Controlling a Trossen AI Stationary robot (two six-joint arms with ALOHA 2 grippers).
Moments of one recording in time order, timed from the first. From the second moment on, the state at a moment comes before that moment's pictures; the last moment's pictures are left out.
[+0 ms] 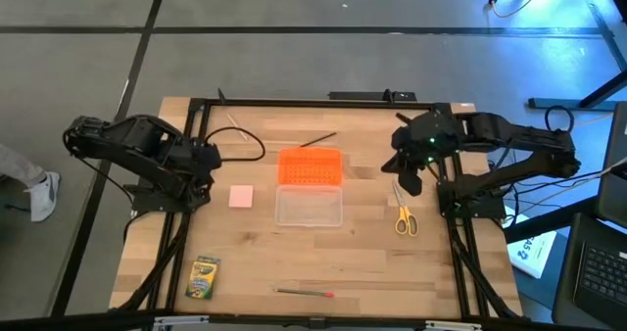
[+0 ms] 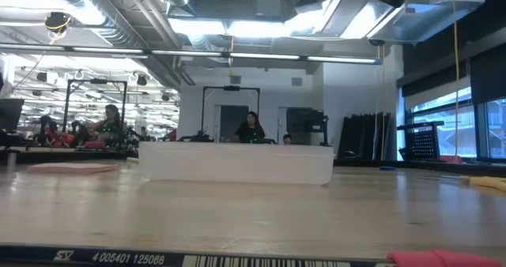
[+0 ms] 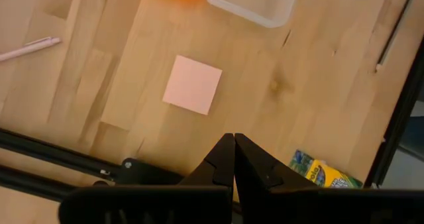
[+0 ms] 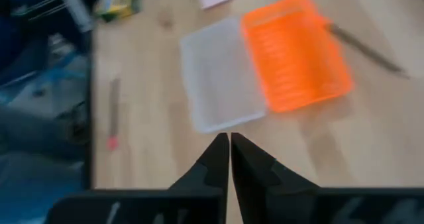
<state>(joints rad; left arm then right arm) -0.25 1.02 1.35 -1.57 -0.09 -0.62 -0.03 1.12 1.31 -1.00 -0.15 0.31</state>
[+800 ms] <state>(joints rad) -0.25 1.01 1.35 -1.55 -0.09 -0.70 -0.03 1.13 1.31 -1.00 -0.14 0.20</state>
